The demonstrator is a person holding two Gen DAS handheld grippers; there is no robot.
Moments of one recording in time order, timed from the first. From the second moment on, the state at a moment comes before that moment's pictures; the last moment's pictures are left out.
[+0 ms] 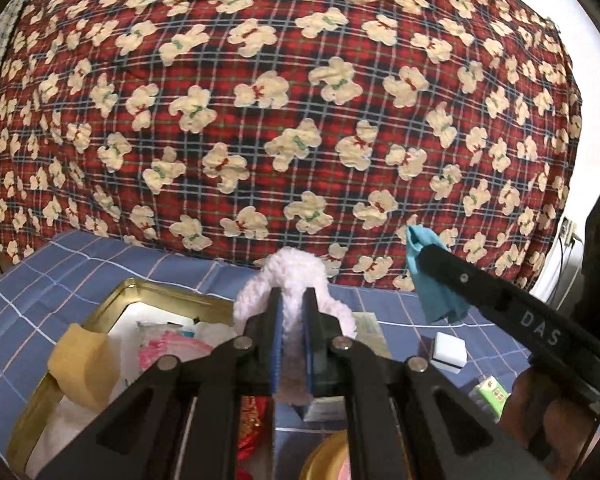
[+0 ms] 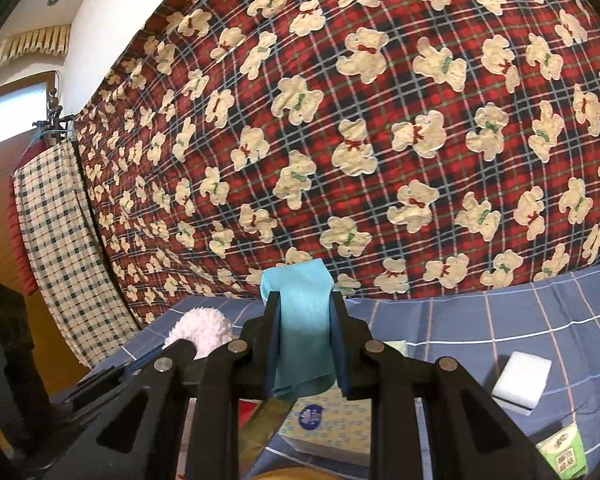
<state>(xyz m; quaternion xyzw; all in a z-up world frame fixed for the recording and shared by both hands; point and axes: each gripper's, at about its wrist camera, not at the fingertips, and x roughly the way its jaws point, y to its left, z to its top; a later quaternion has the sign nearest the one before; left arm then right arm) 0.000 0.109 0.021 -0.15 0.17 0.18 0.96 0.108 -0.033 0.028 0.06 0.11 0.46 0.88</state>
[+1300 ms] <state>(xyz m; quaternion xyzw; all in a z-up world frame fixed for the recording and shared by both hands) -0.041 0.151 0.007 -0.18 0.16 0.26 0.94 0.051 0.026 0.012 -0.01 0.11 0.53 0.84</state>
